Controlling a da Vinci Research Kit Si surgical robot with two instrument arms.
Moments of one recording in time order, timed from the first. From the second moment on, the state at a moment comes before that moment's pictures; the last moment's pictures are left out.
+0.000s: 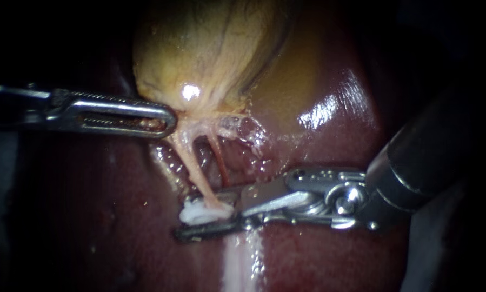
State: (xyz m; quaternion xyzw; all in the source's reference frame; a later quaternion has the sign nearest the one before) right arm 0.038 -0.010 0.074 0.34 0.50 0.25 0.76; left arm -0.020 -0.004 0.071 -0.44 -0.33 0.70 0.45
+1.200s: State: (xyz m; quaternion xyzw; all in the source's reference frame) right arm 0.034 -0.009 0.074 0.32 0.52 0.21 0.76; left arm -0.020 -0.004 0.071 -0.44 -0.33 0.70 0.45
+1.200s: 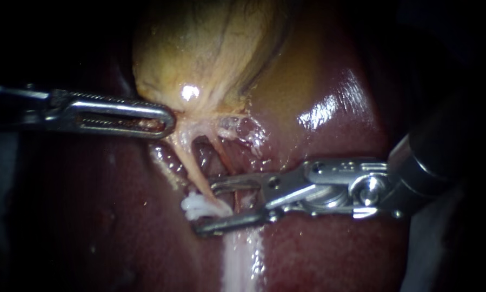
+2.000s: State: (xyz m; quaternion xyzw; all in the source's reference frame) right arm 0.026 -0.005 0.068 0.31 0.54 0.16 0.77; left arm -0.020 -0.004 0.071 -0.44 -0.33 0.70 0.45
